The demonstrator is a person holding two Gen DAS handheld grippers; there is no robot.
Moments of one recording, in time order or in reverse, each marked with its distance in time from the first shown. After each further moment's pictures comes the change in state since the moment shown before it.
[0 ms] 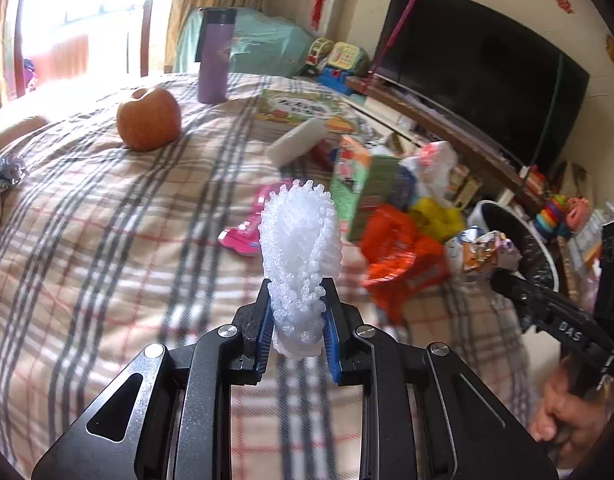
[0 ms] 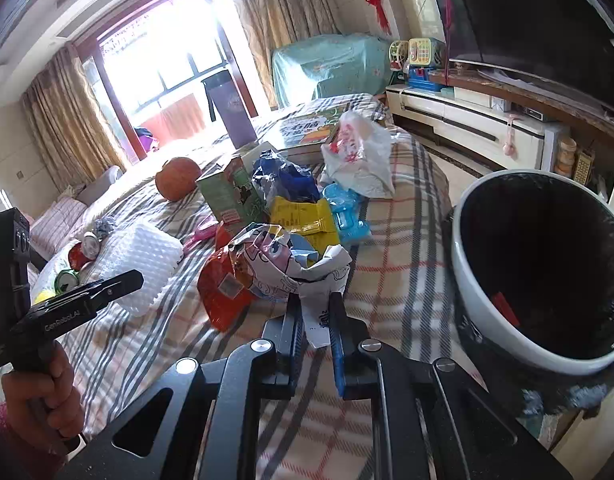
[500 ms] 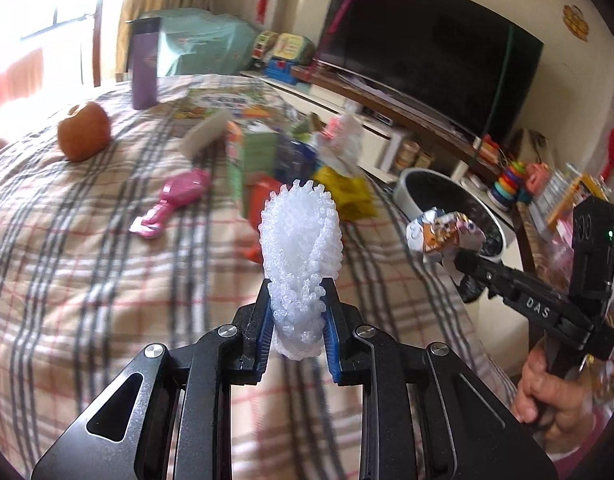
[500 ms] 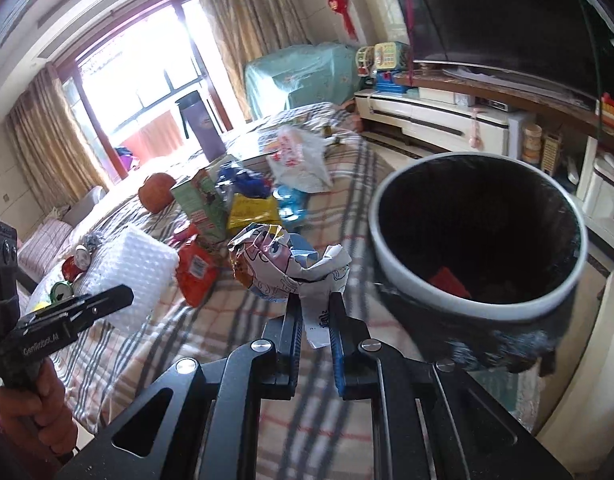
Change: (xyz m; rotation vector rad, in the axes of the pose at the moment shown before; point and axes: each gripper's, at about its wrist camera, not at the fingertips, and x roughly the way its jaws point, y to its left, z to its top) left arm -0.009 -0.070 -0.016 0.110 0.039 -0.128; right arm -0.043 -0.038 -0.019 0.079 -0.037 -0.080
